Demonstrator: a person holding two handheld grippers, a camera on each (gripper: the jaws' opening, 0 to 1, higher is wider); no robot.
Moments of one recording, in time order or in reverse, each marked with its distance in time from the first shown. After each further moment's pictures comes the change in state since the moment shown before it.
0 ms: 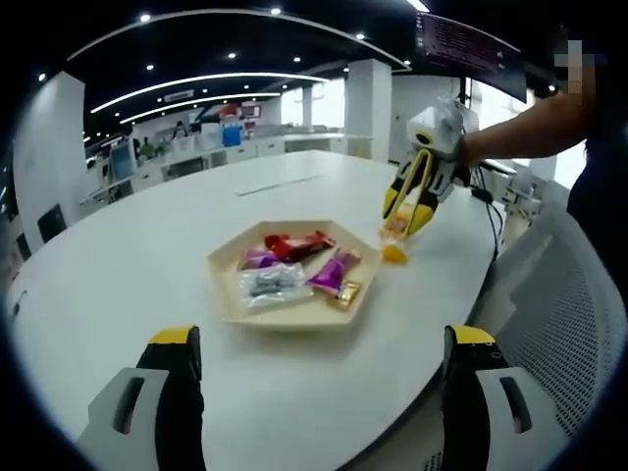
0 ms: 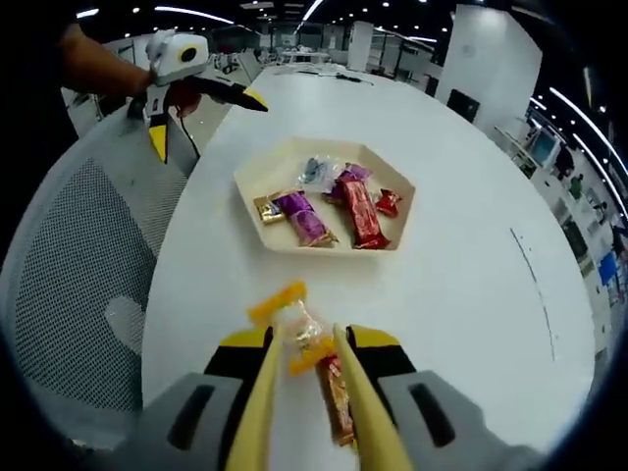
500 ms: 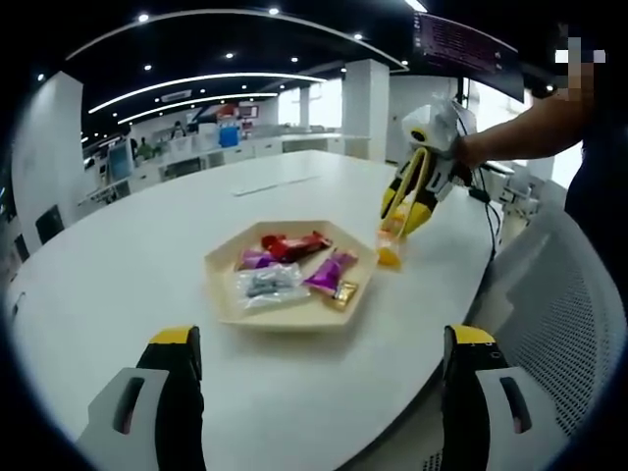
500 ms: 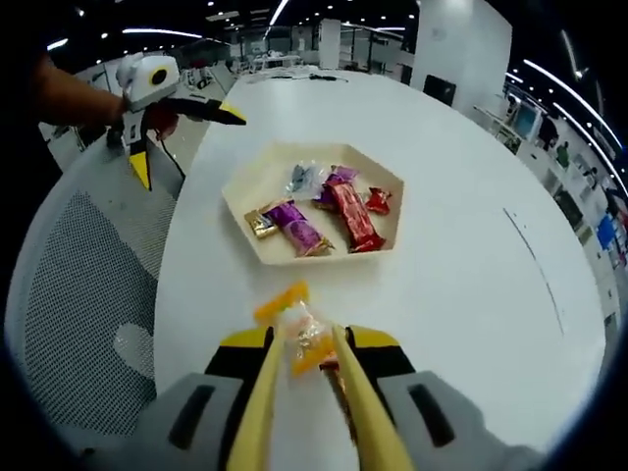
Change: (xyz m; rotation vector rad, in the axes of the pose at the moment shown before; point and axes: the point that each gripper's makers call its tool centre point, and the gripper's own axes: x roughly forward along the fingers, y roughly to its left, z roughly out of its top) left arm 0.001 -0.003 0.001 0.005 -0.002 -0.012; right arm -0.005 0.002 0.008 0.071 -0.020 -0.008
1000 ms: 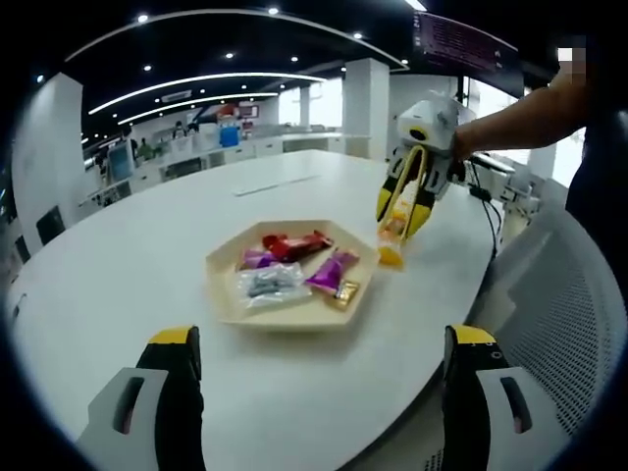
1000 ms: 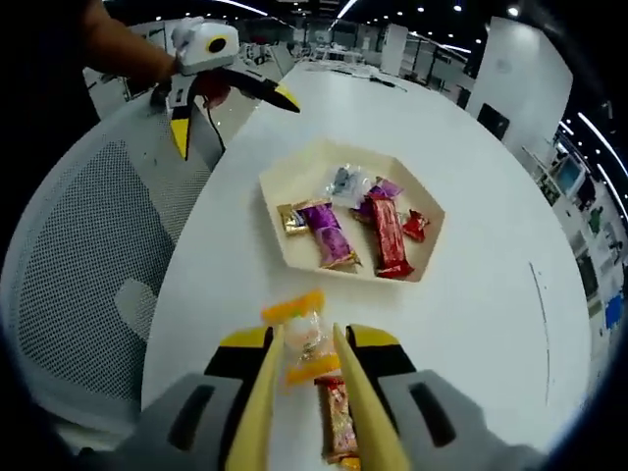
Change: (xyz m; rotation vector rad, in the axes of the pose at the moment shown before) left arm 0.000 0.001 0.000 0.003 0.003 0.006; right arm 0.016 0.012 0.005 -0.224 0.031 0.133
